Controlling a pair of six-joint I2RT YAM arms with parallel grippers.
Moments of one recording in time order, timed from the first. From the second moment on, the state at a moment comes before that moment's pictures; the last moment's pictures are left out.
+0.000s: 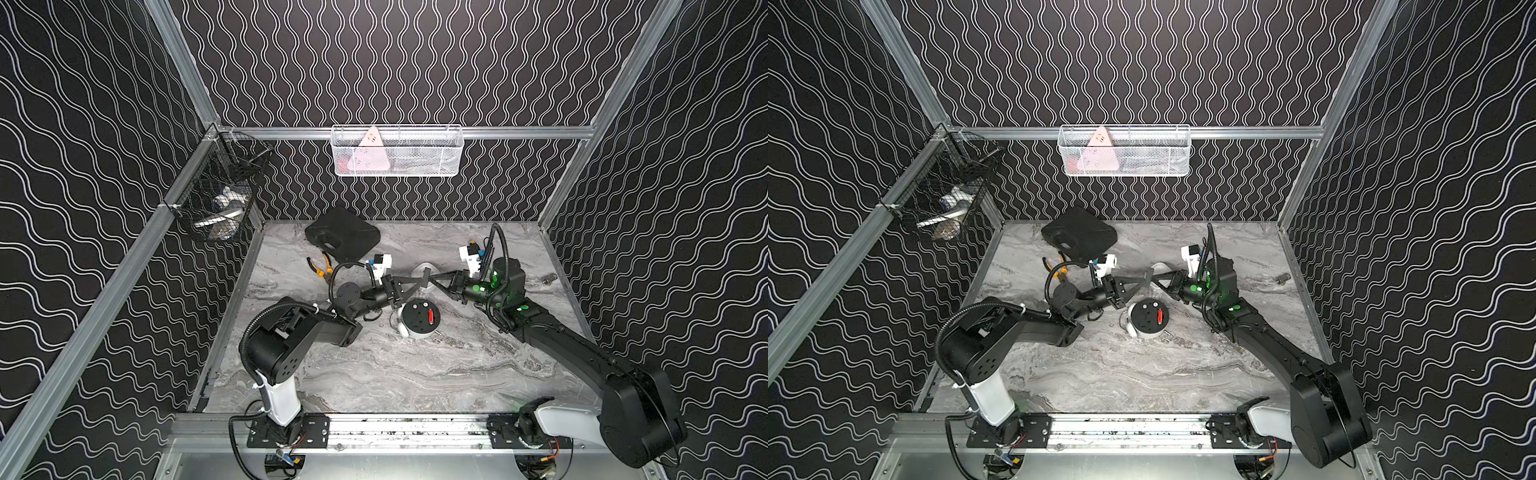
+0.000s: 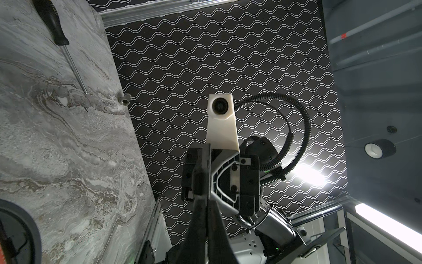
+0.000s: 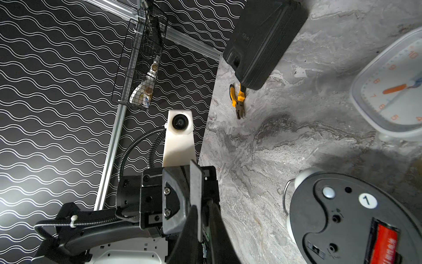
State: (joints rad) left arm -0.51 1.79 0.68 1.41 0.65 -1.56; right arm 0.39 1.28 0.74 0.27 -0.68 1.00
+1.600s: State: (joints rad) left arm -0.44 1.67 0.59 1.23 0.62 -1.39; right arm 0.37 1.20 0.73 0.19 -0.67 0.94
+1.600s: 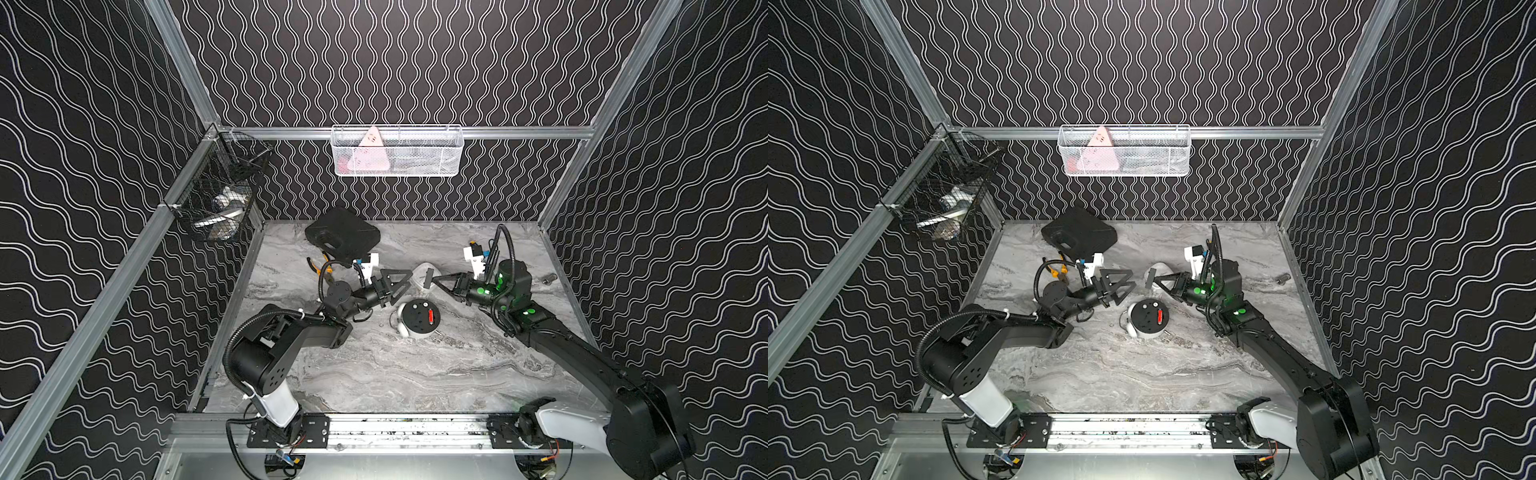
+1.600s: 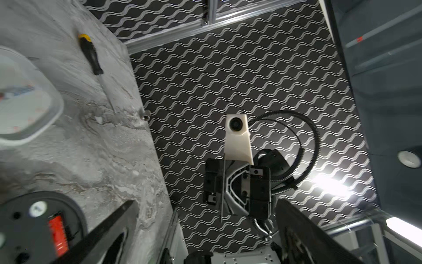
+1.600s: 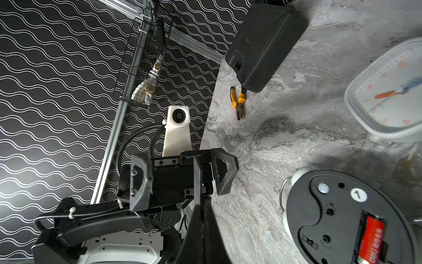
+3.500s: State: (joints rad) left arm -0.58 1.72 0.99 -0.22 0.26 -0.68; right arm 0.28 1.66 1.04 -0.62 -0.64 0.40
